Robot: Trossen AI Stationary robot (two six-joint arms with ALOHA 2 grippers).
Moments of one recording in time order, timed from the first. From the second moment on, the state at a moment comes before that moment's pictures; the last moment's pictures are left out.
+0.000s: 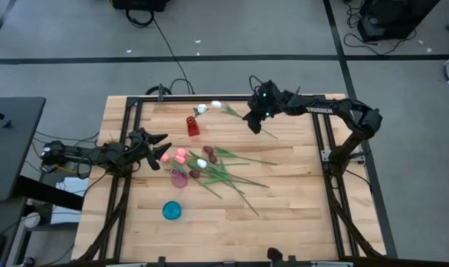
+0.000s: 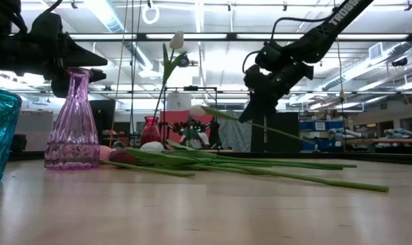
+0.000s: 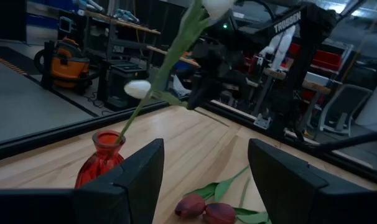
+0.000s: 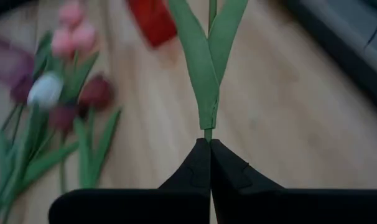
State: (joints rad) left arm -0.14 0.07 0.03 0.08 -0.62 -0.30; right arm -0.65 1.65 0.99 -0.10 -0.40 -0.04
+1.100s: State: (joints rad) left arm -0.14 0.07 0.03 0.11 -0.69 -0.24; right arm -0.53 2.39 1.84 0.86 -0.56 0.36
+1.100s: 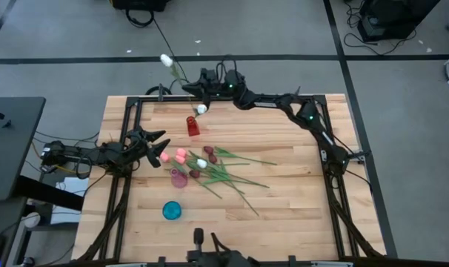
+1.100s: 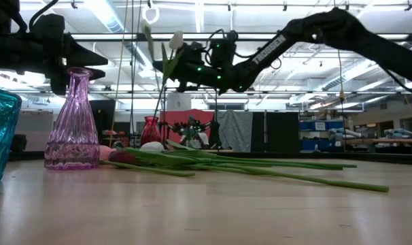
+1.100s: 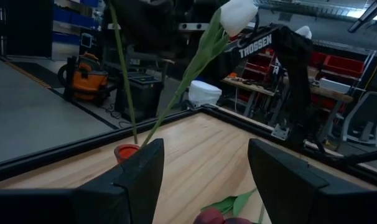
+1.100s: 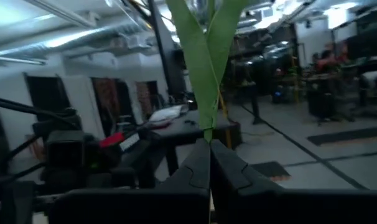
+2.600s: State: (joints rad) left arm -0.14 0.07 0.03 0.09 -0.71 -0.21; right arm -0.57 2.45 1.91 0.70 -1.00 0.31
